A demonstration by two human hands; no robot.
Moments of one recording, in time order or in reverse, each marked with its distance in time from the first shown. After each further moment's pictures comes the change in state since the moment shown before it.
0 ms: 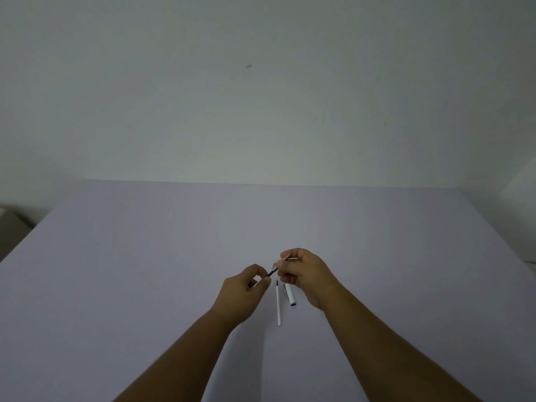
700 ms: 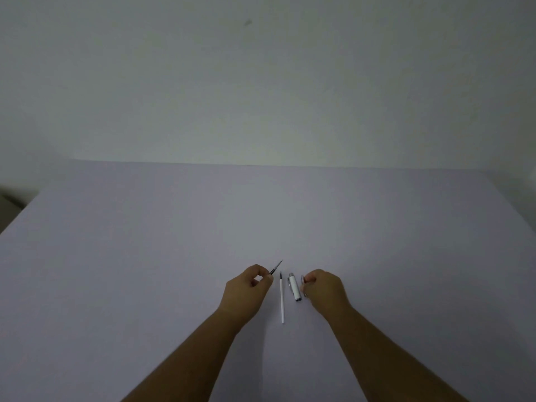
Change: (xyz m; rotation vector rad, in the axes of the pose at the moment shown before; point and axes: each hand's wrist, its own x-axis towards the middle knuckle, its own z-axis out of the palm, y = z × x) left_hand 0.021 -0.028 0.025 -0.227 -0.007 -0.236; right_hand 0.036 0.072 -0.031 -0.899 0.311 0.149
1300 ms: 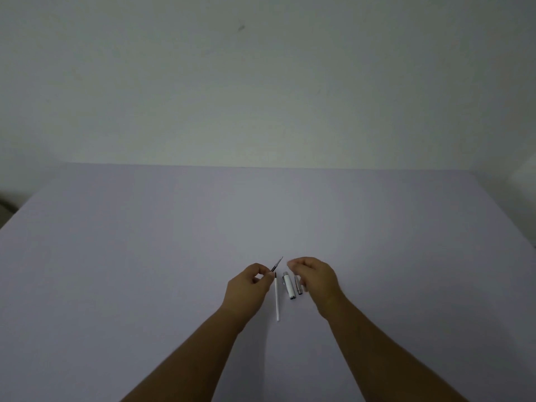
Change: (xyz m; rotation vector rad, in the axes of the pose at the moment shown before) left_hand -0.004 0.010 0.011 -0.046 0.011 -0.021; right_hand -0.022 -0.020 -0.021 0.606 -0.055 -0.058
